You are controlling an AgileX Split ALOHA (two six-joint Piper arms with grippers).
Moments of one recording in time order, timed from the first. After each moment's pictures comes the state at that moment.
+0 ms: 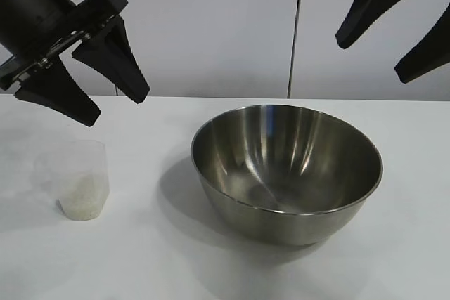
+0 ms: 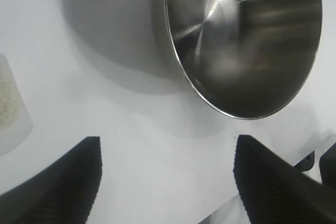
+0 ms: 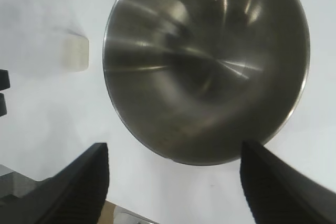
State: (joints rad) left arm -0.31 1.66 -1.14 -0.69 0.92 0.37; right arm 0.16 1.40 -1.13 0.46 1.00 -0.04
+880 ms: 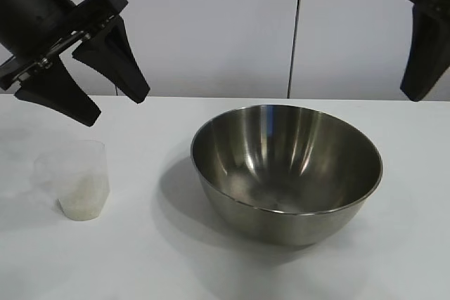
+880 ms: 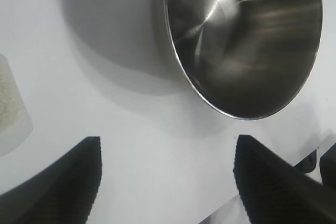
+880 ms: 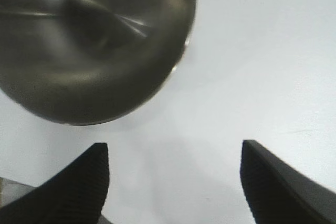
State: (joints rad) left arm -0.31 1.66 -1.14 -0.69 0.91 0.37; right arm 0.16 1.59 -1.13 0.10 0.99 -0.01
